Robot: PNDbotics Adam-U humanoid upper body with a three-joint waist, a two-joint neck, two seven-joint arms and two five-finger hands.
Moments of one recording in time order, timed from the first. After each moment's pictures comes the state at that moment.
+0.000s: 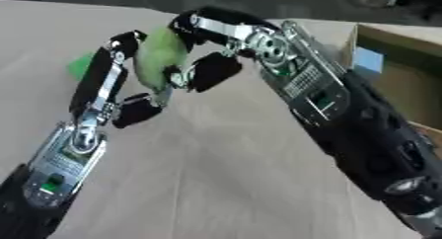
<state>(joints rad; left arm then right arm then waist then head) -0.61 0.19 -0.39 -1.65 -0.64 0.04 0.14 -0.96 -0.38 0.49 -1.67 0.34 0.35 0.54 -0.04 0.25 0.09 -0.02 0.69</state>
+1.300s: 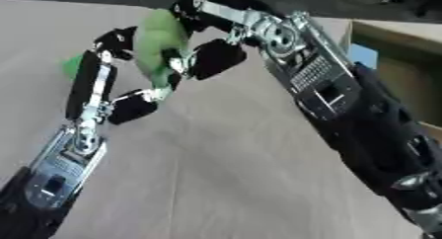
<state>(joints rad) -0.58 0.19 -0.38 -1.61 -0.59 0.15 0.29 -0.94 -0.41 0.44 -1.74 0.28 0.39 0.49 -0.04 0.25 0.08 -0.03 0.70</state>
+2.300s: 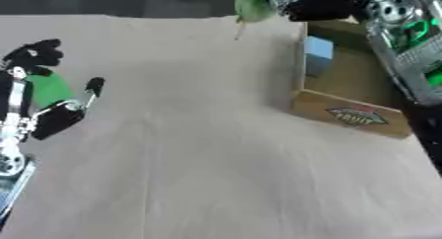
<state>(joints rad) -0.50 0.34 -0.31 -1.69 -0.55 0.20 0.32 -0.65 -0.74 0.07 -1.82 0.03 0.50 0.18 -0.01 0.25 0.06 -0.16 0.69</state>
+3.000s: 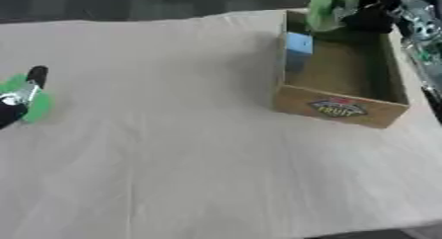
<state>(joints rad) -0.48 0.40 -0.26 -1.77 -0.49 0.25 0.31 -0.50 -0.82 -0.03 -1.59 0.09 0.44 0.08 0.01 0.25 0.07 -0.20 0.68</state>
